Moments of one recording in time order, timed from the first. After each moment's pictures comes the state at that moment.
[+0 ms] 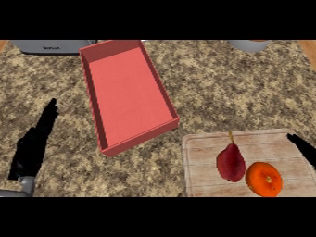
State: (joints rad) left arm -0.02 0.41 -0.18 -1.51 0.05 0.26 0.06; right arm 0.21 -0.77 0.21 -2.19 0.22 0.17 0.84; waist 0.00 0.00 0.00
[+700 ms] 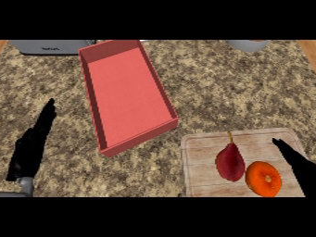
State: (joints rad) left arm 0.00 0.36 -0.11 -1.53 -0.02 0.21 0.08; right arm 0.18 -0.57 0.27 -2.09 0.42 0.26 0.89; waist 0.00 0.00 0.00
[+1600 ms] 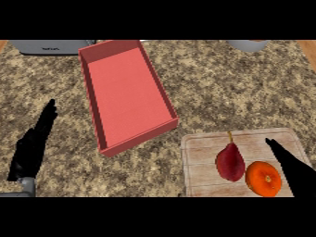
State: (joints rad) left arm 0.01 0.27 -0.03 -1.54 -0.10 0.13 0.08; right arm 0.21 -0.39 0.21 -1.99 0.59 0.31 0.76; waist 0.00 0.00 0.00
